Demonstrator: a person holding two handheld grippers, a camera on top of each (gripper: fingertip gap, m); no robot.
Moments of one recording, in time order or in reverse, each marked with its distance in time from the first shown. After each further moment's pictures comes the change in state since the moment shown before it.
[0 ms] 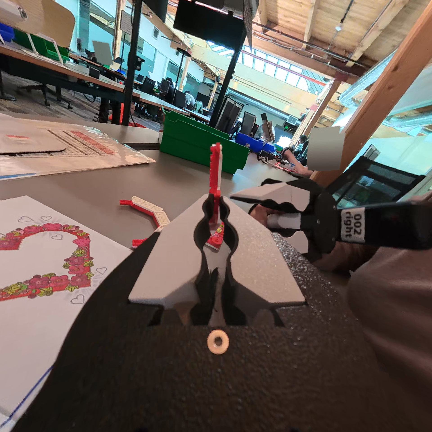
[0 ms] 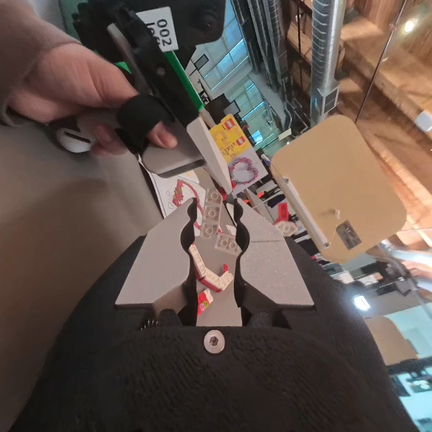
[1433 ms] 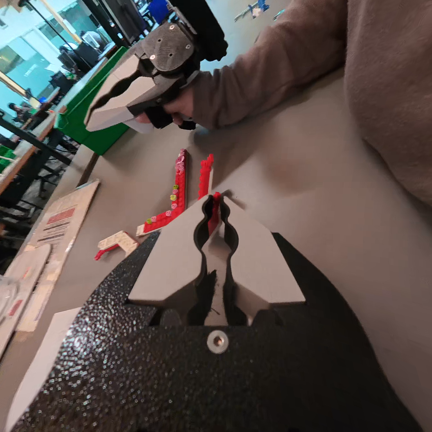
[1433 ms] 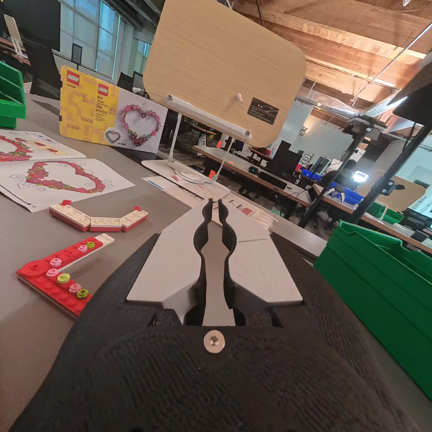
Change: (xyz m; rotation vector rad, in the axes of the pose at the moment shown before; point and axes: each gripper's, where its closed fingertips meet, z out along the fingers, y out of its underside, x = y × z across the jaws) left arm 0.069 0.094 0.016 -0.456 0.212 0.931; right arm 0.119 0.134 -0.072 -0.151 0.362 0.521
